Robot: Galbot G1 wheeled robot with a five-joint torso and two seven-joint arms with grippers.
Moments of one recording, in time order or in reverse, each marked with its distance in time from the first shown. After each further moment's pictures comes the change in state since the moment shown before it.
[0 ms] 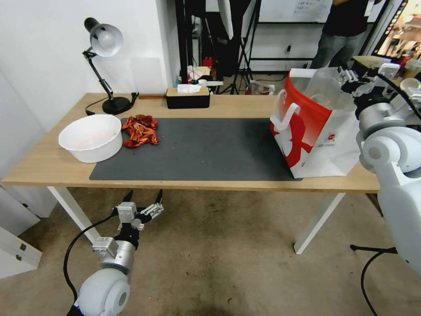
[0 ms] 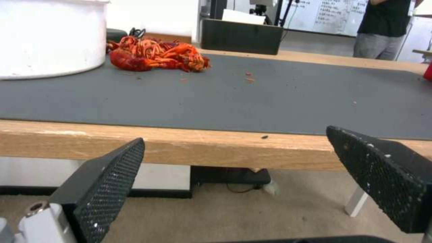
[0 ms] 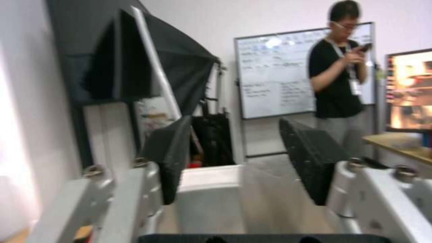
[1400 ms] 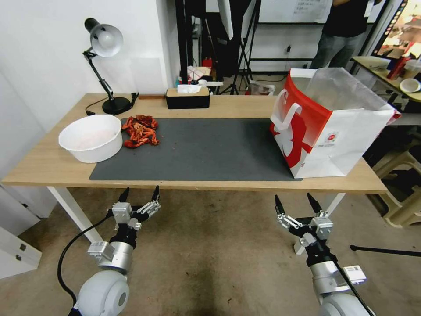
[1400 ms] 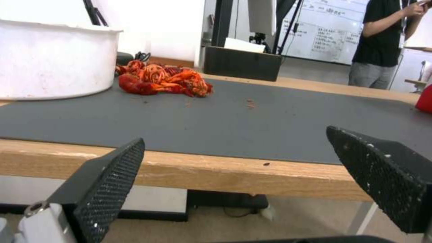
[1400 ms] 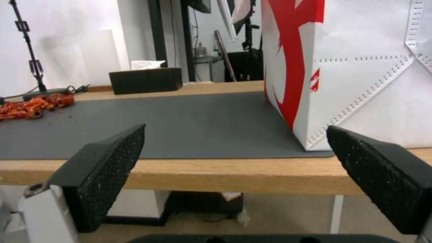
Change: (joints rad) left arm 0.011 -0.031 -0.024 0.021 -0.003 -0.108 0.050; right arm -0.953 0.399 0.028 0.158 -0.504 0.533 -0.303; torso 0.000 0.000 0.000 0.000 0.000
